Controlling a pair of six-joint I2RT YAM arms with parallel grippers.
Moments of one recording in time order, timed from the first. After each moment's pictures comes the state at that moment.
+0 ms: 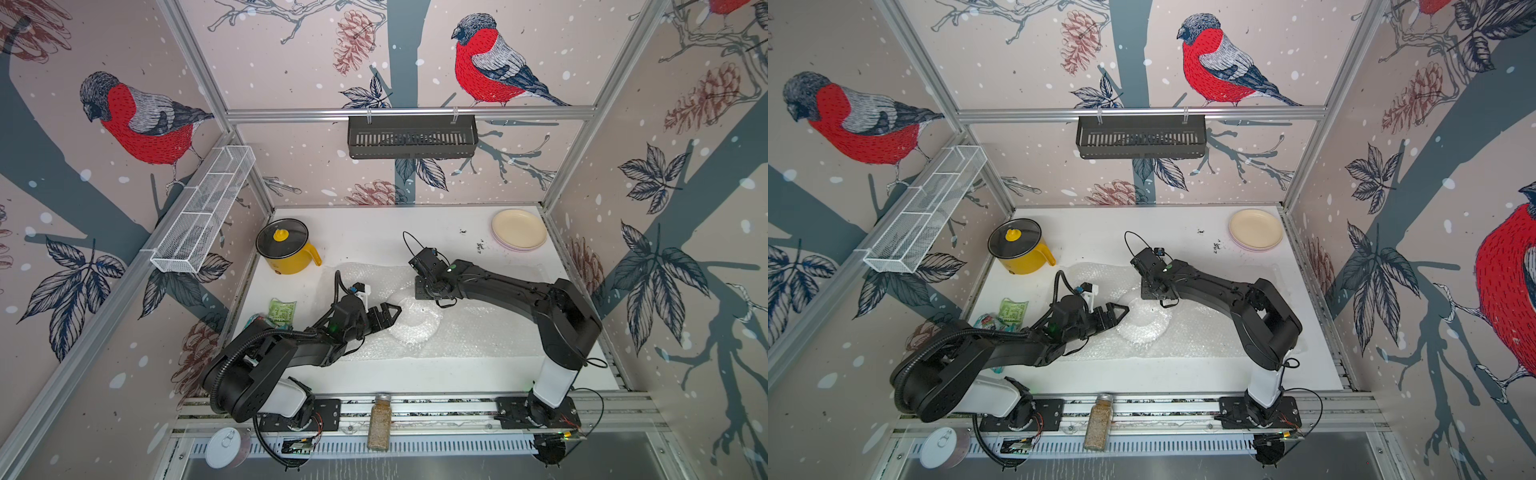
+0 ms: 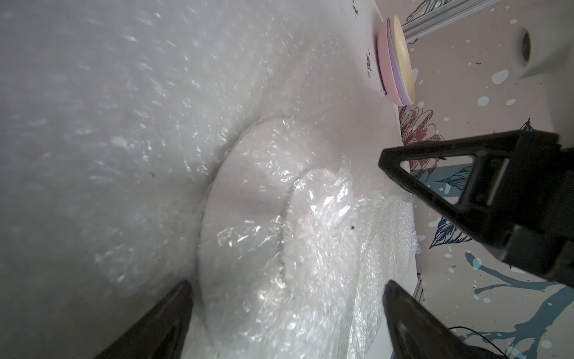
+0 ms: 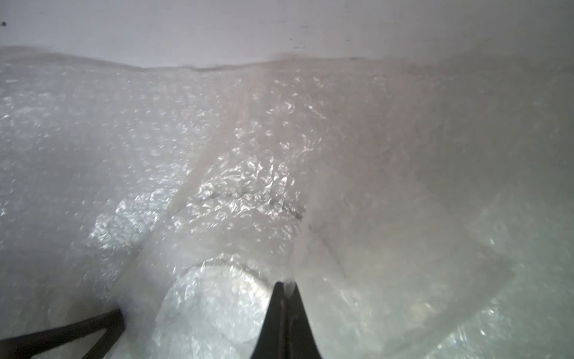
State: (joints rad) left arm -0.59 1.44 0.27 0.61 0.30 -0.94; right arm 0.82 1.77 1.24 -0.59 0.16 0.71
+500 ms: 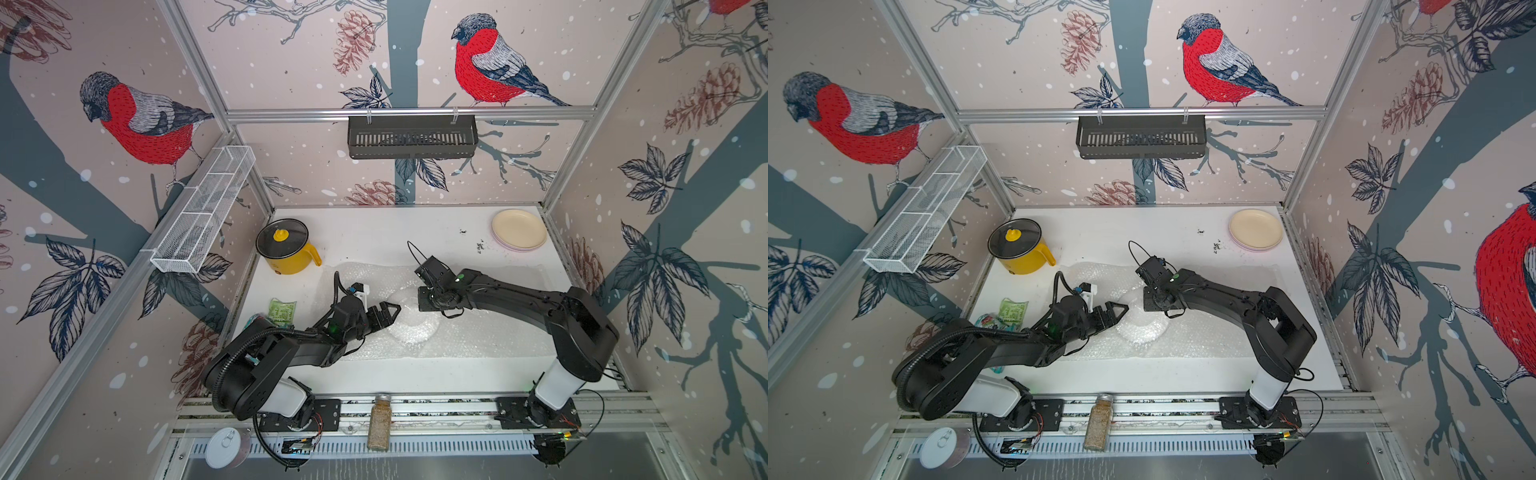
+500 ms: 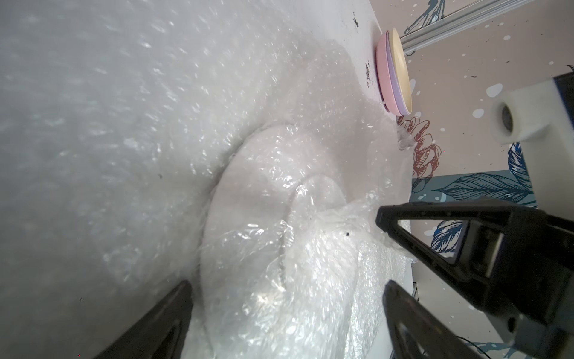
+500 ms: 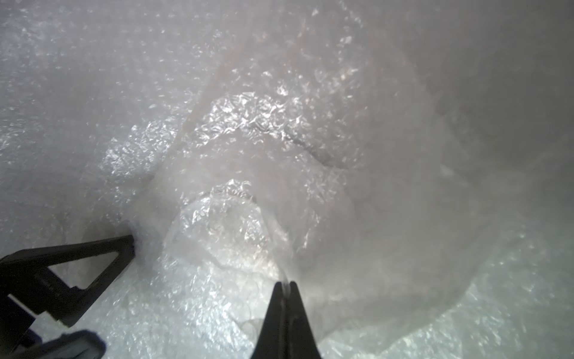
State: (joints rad) left arm -0.59 1.45 0.27 0.64 0.28 -0.97; right arm 0.85 1.68 1.12 -0.55 0.06 0.69
